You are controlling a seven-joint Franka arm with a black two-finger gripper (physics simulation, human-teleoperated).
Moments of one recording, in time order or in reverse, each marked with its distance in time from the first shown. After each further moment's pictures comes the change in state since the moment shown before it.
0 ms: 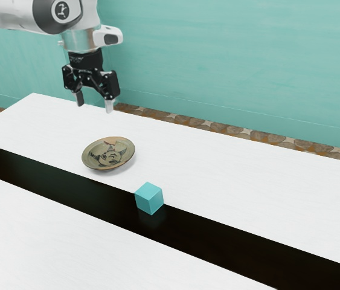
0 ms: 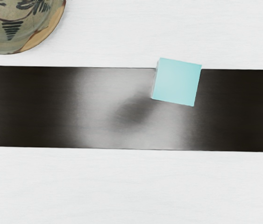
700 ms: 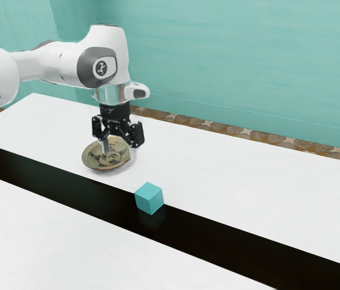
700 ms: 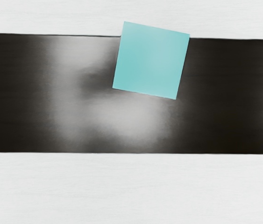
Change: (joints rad) arm -0.024 0.142 0.000 -0.160 -0.091 0.164 -0.004
